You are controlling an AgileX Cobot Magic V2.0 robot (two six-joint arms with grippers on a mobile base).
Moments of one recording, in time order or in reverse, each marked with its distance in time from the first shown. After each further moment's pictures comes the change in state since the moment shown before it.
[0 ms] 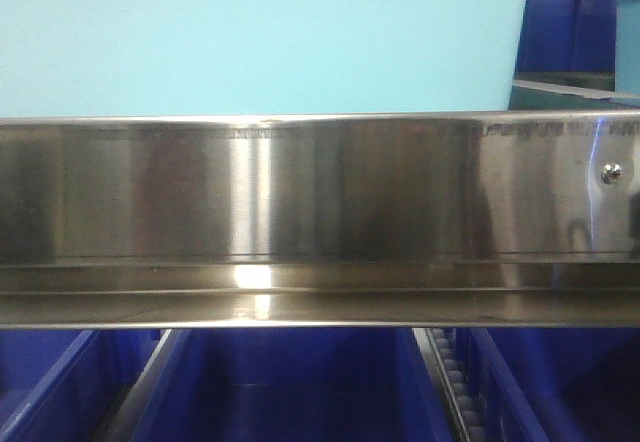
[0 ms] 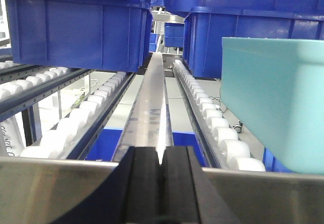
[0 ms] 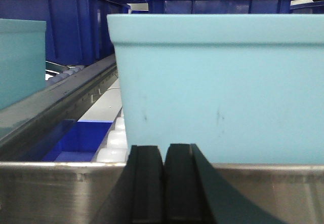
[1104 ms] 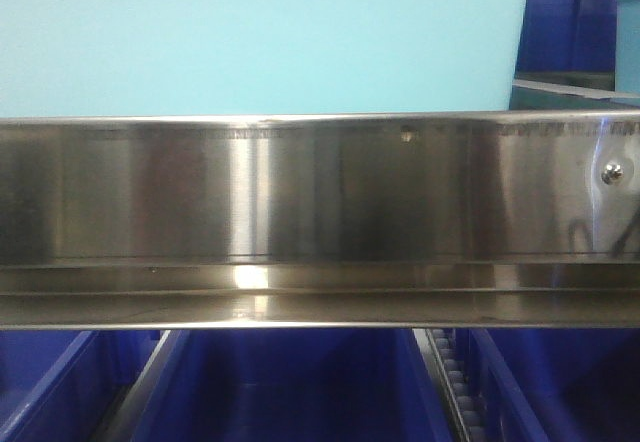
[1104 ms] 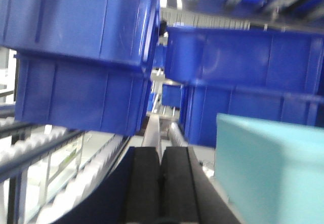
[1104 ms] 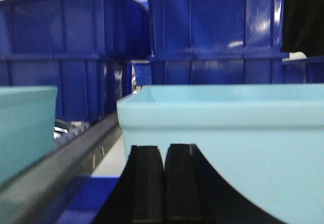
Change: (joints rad) left arm 0.000 -0.002 -0.026 -0.076 -0.217 0.000; right arm 0.000 0.000 -0.028 0.000 -0.179 0.022
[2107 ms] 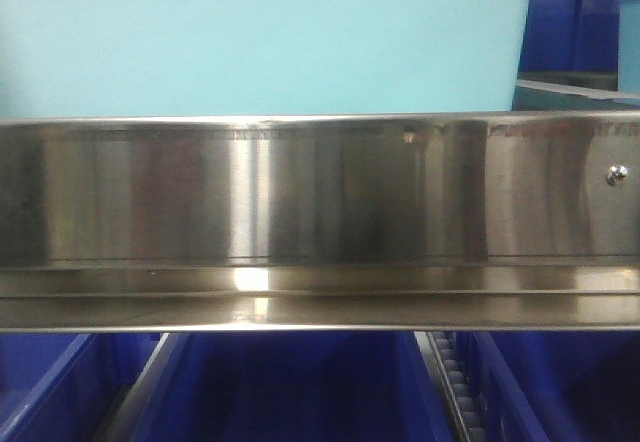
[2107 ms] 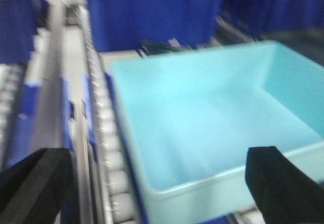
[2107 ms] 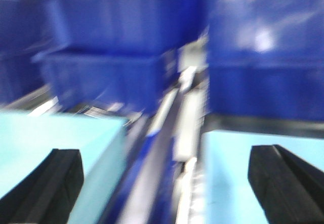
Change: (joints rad) left arm -0.279 0.698 -0.959 0.040 0.918 0.029; right arm 0.121 0.605 -0.891 0.229 0.654 -0.183
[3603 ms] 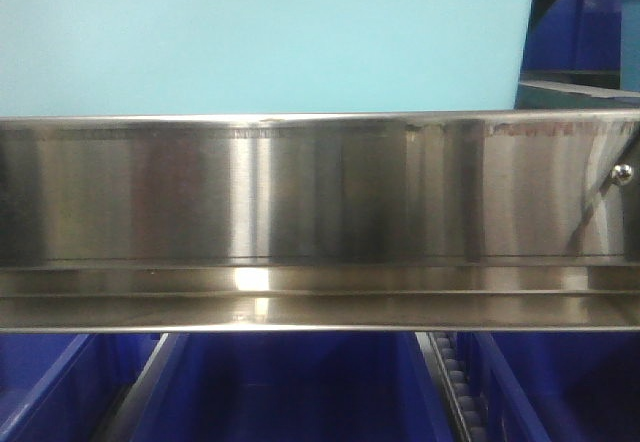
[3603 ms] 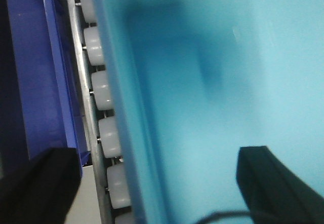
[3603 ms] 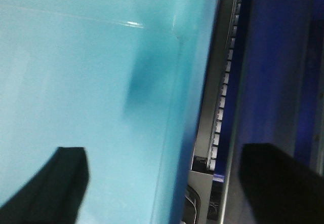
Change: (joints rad) left arm 0.063 0.935 -0.580 0.029 0.449 -0.056; right arm 0.327 1.153 -0.776 -0.280 0.608 0.469
